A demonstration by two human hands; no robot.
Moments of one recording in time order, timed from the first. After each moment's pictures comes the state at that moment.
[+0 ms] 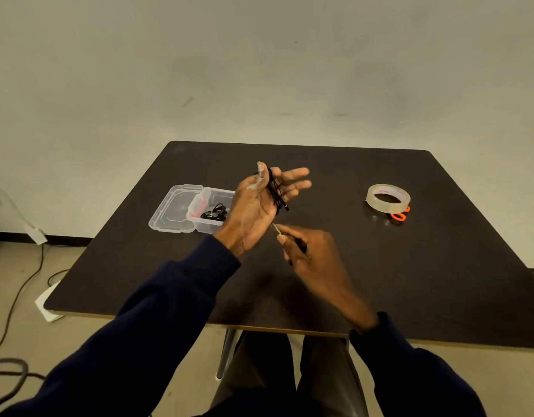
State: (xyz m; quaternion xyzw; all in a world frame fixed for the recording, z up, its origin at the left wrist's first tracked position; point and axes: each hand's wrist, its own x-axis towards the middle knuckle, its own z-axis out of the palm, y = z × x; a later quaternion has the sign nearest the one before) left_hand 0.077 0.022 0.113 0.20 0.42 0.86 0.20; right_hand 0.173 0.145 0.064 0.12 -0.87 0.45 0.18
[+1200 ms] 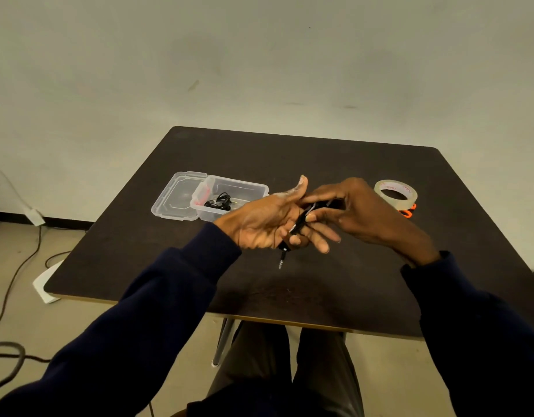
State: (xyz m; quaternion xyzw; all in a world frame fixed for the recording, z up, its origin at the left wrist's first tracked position) left_hand 0.072 0.012 0.101 0.26 0.40 0.65 0.59; right_hand 0.140 0.206 0.137 0.25 -0.91 0.33 0.06
